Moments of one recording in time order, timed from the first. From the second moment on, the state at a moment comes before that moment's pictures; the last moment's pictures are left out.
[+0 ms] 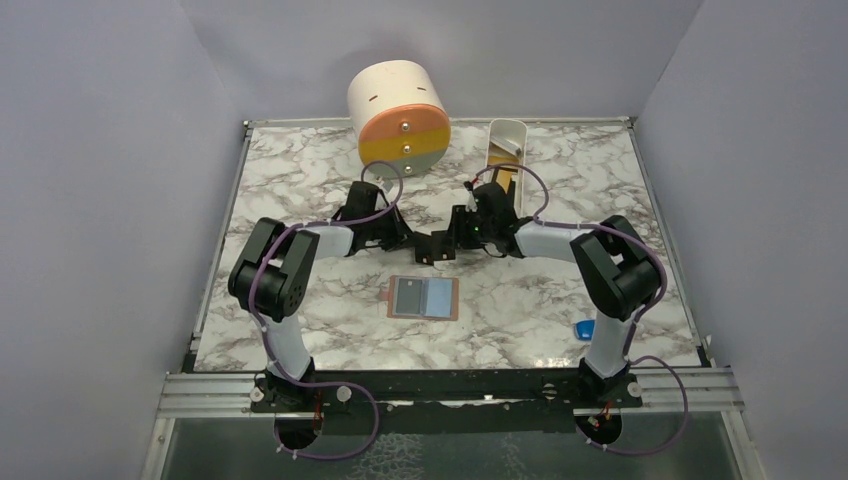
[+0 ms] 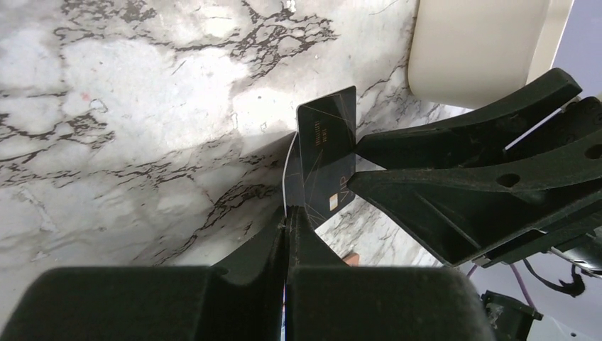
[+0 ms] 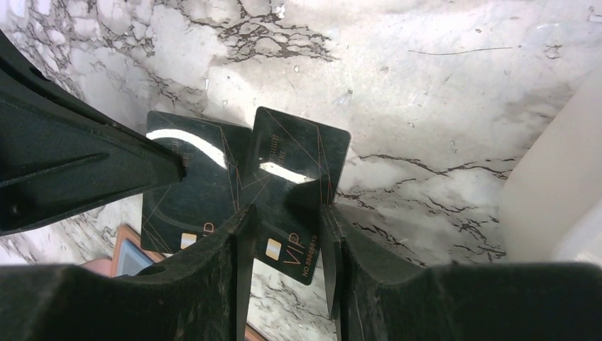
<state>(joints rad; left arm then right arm) -0.36 1.83 0.90 0.16 0.51 -0.75 0.57 1.87 1.01 0.12 -0.19 0.47</state>
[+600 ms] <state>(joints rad) -0.36 1.81 0.80 0.32 0.56 -0.88 0.56 1.85 0.91 0.29 -0.22 0.49</state>
